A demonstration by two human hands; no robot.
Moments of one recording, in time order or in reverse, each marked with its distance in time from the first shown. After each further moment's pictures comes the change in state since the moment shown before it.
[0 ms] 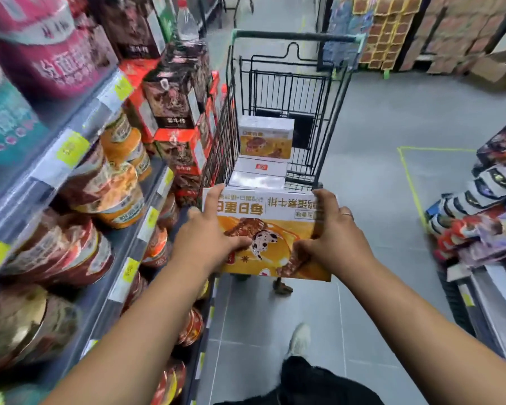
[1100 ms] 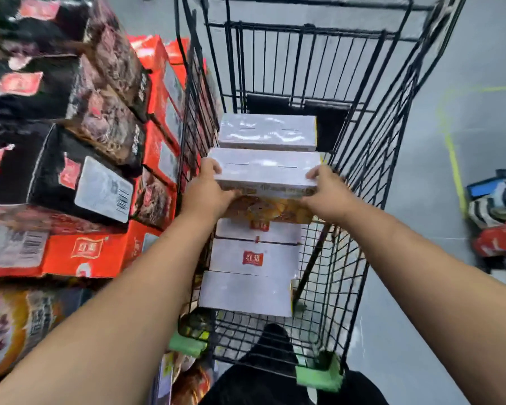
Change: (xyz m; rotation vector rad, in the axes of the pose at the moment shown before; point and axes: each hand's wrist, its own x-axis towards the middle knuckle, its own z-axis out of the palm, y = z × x) left_hand 0.511 0.015 0.107 -0.082 -0.136 -0.048; right_hand 0.490 -0.016 0.078 0.195 -0.335 0.200
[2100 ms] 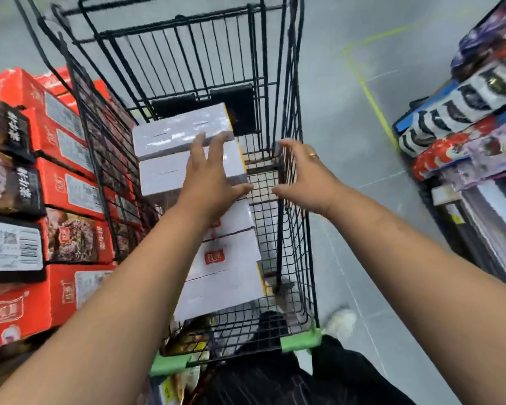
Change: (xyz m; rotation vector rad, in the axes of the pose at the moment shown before) left_hand -0.046 0.113 0.029 0.030 -0.193 0.464; right_hand -0.061 0.064 -0.032 0.163 0.240 -0.053
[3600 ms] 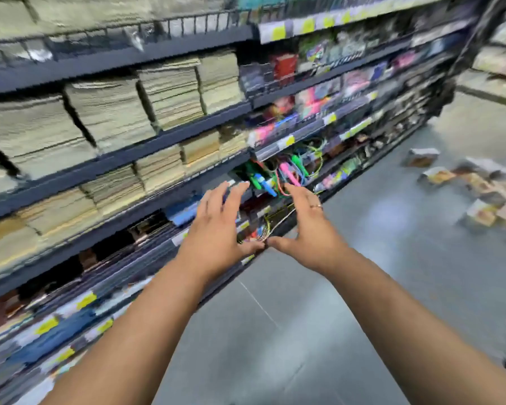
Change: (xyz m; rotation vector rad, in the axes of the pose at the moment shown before) left_hand -0.671 0.723 0.428 0.127 -0.829 2.048; right_hand -0.926 0.372 -0.229 0.206 1.580 1.172
